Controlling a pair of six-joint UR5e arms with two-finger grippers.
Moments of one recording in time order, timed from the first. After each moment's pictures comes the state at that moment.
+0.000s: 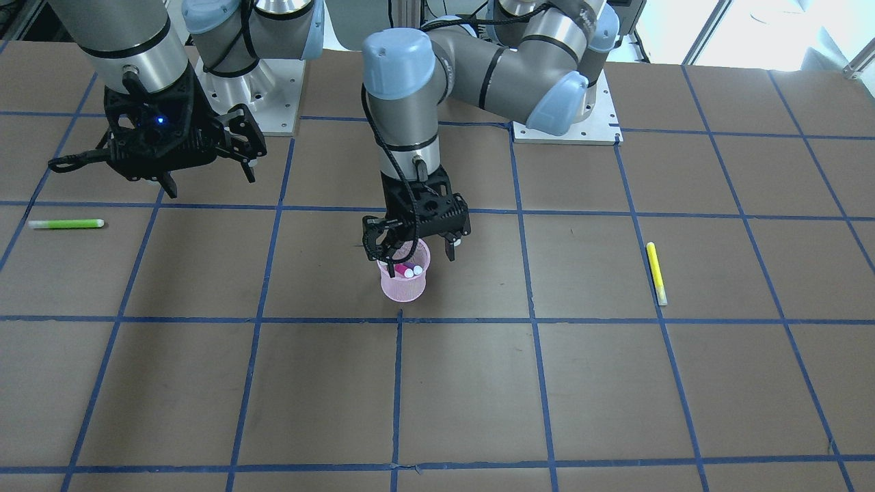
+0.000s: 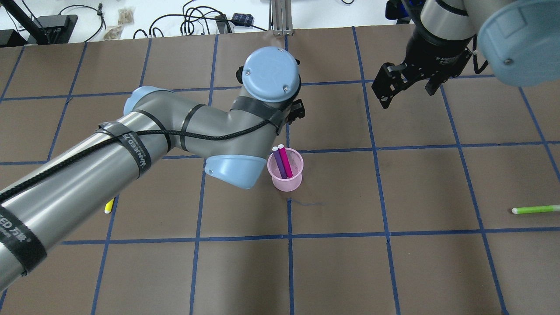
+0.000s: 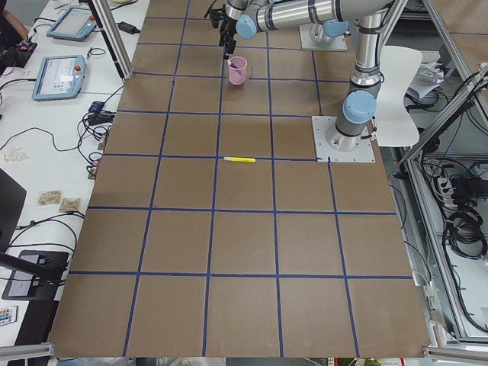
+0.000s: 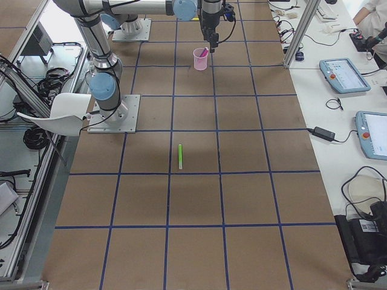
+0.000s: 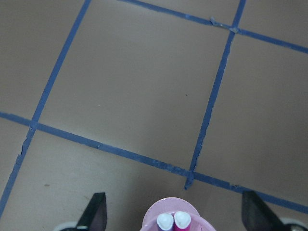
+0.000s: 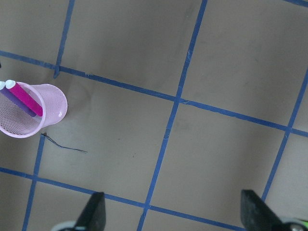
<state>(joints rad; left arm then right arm) -1.94 -1.84 -1.74 -0.90 1.72 -0.54 1.59 -1.55 1.57 -1.60 -1.56 -0.25</state>
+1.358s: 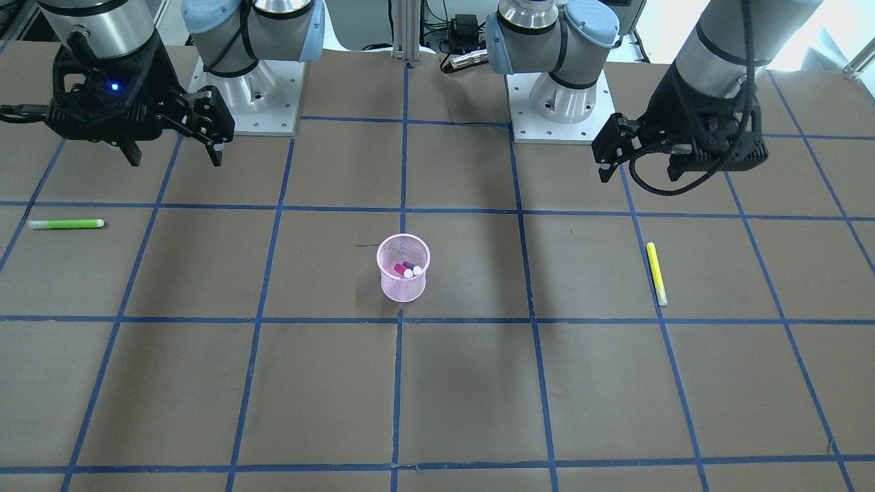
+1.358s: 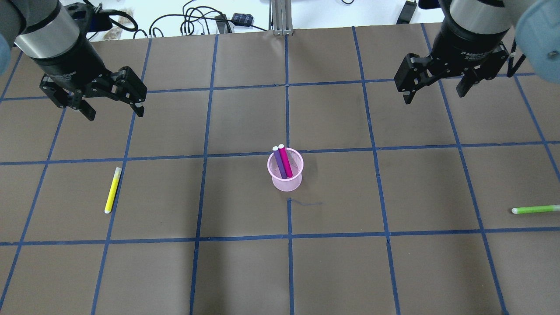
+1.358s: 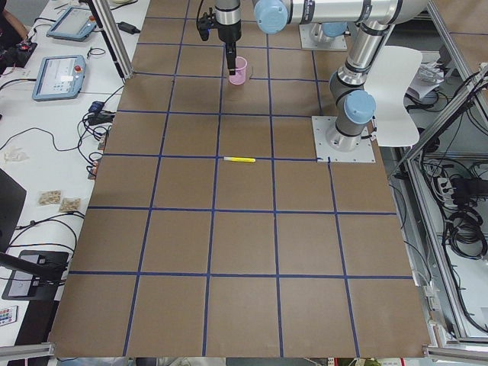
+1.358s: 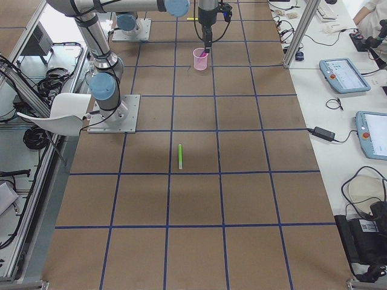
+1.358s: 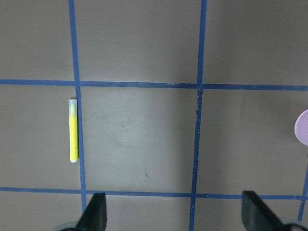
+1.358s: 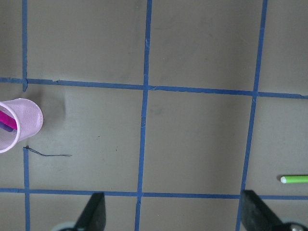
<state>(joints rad) -1.45 -1.54 -1.57 -1.64 1.57 0.08 1.55 -1.60 1.56 -1.55 -1.63 -0.09</state>
